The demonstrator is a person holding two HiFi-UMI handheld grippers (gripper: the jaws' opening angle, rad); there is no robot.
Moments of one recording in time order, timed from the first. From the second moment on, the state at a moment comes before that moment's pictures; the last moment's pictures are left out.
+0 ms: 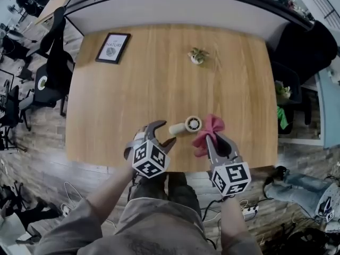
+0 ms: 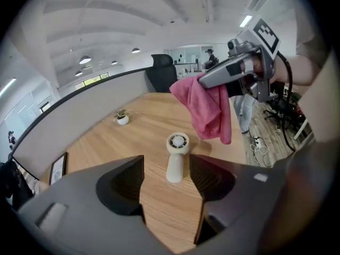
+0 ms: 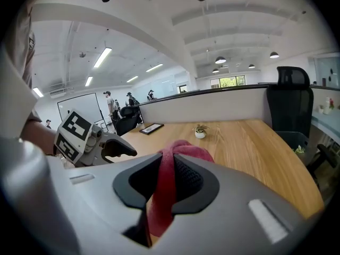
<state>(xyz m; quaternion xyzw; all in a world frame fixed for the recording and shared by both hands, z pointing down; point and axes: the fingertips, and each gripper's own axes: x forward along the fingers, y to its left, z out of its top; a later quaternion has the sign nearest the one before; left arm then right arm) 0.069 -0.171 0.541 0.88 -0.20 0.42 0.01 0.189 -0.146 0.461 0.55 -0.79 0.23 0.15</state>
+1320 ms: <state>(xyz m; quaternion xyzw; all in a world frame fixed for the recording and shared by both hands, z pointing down) 0.096 -0.174 0.657 0.86 -0.15 0.49 0.00 0.101 -0.180 0.574 0.39 -0.84 0.25 0.28</state>
